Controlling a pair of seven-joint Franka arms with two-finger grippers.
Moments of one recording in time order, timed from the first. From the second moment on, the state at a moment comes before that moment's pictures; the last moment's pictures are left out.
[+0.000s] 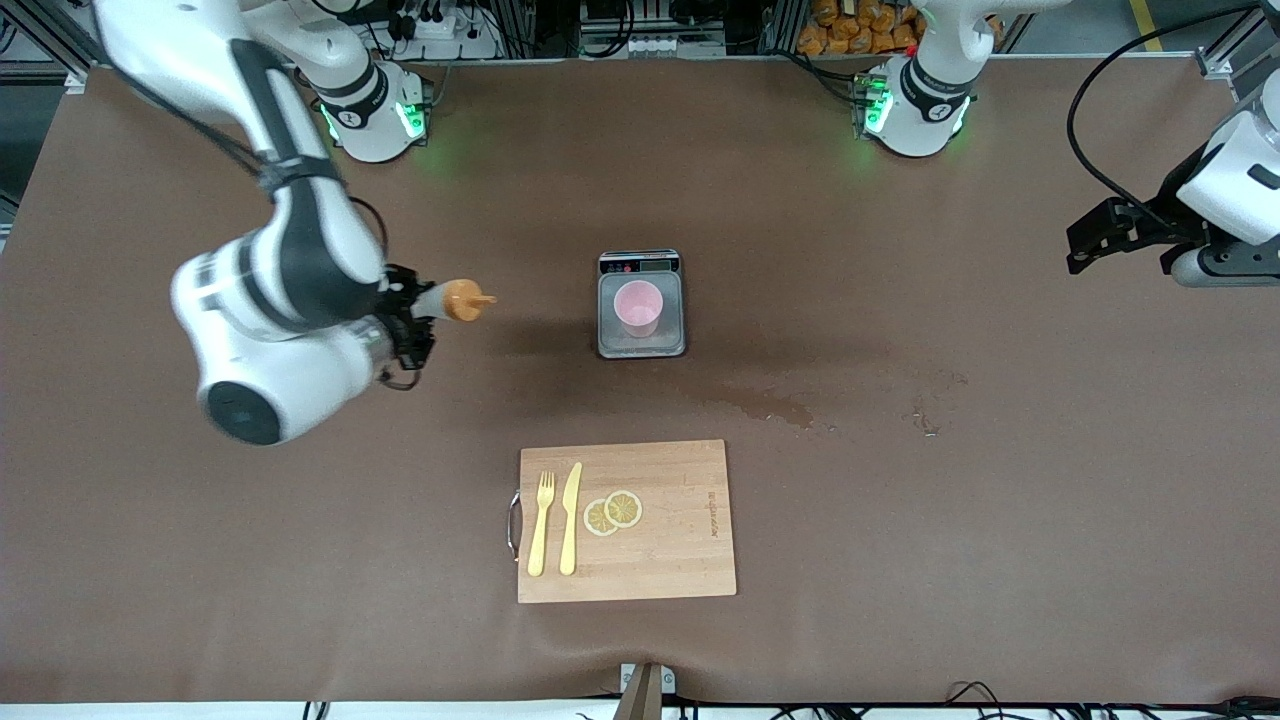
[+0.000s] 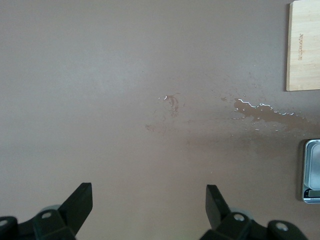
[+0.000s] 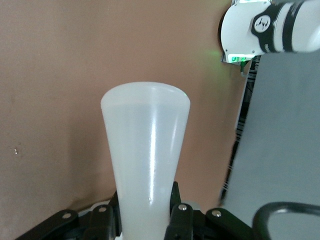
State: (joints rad) left arm 0.00 -0.02 -0.11 -1.61 0.03 1.59 -0.07; right arm 0.23 0.56 -0.02 -1.31 0.38 1.18 1.69
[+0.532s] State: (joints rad) left arm 0.00 -0.02 -0.11 -1.61 0.03 1.59 -0.07; right arm -0.11 0.56 -0.03 -1.37 0.39 1.05 1.11
